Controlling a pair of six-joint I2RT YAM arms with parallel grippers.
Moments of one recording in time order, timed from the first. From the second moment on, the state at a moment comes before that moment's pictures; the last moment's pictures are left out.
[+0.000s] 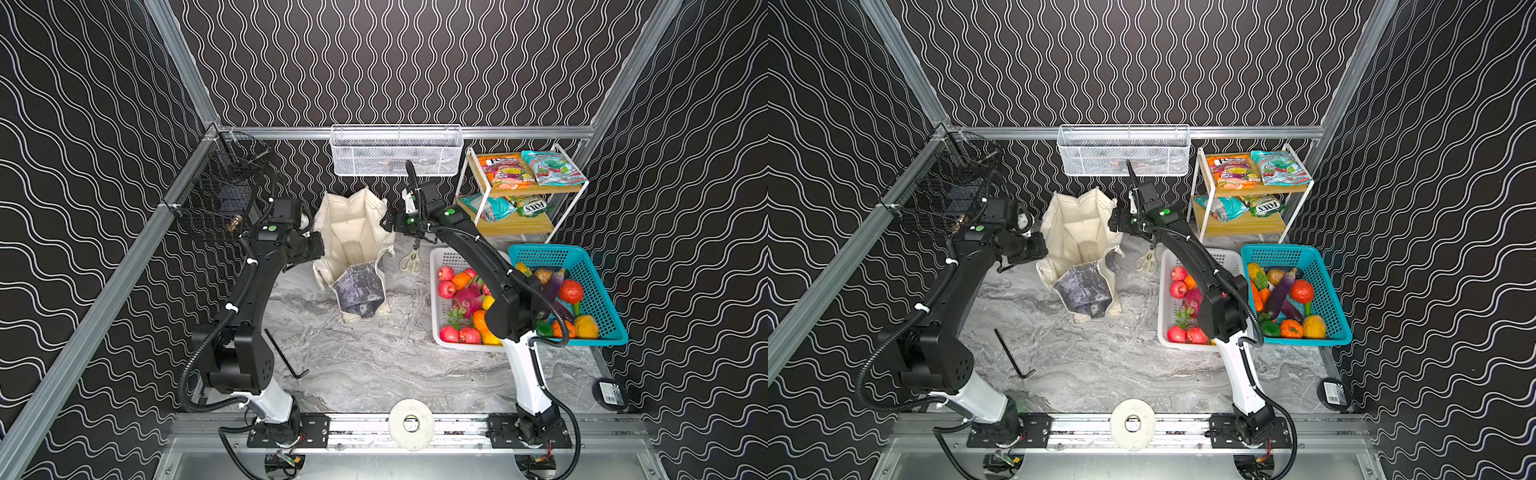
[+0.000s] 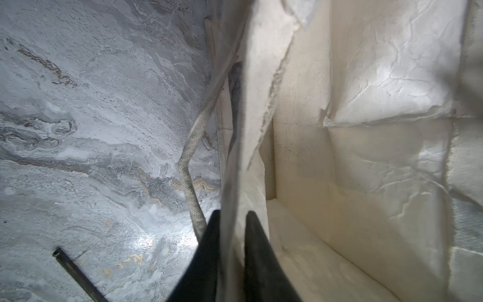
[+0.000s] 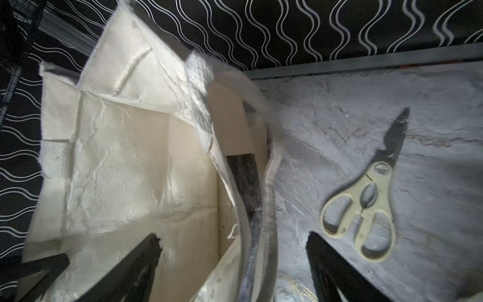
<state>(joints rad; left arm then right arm) -0.05 1.62 1.60 -0.94 0.15 -0.26 0.55 2.30 2.39 -0.79 -0.22 0.54</state>
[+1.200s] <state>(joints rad) -0.02 1.11 1.39 -1.24 0.04 -0.19 0.74 1.50 1.61 -0.99 0.24 0.59</state>
